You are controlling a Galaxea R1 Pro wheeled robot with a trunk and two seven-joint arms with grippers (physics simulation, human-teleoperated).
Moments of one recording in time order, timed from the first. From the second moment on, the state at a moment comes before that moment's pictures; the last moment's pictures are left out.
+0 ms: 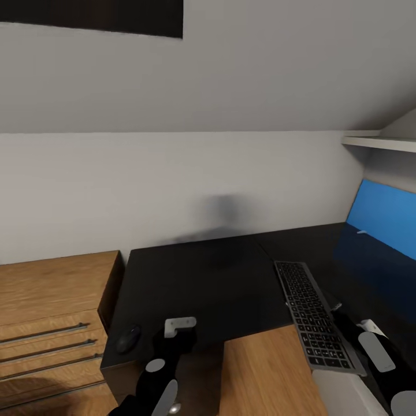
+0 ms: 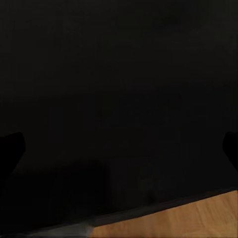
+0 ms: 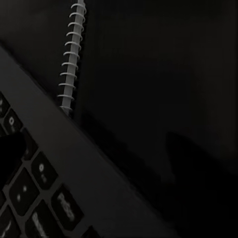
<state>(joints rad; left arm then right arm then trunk) -0.21 -0.09 -0.46 -1.33 0.35 0.39 0.52 -0.52 -0.30 -0.24 -0.68 -0.93 0.26 -0.23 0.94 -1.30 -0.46</state>
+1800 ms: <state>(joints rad) -0.21 -0.09 -0.47 -1.33 0.35 0.39 0.52 -0.52 -0.28 -0.23 -0.74 -0.93 0.26 -0.23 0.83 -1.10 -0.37</state>
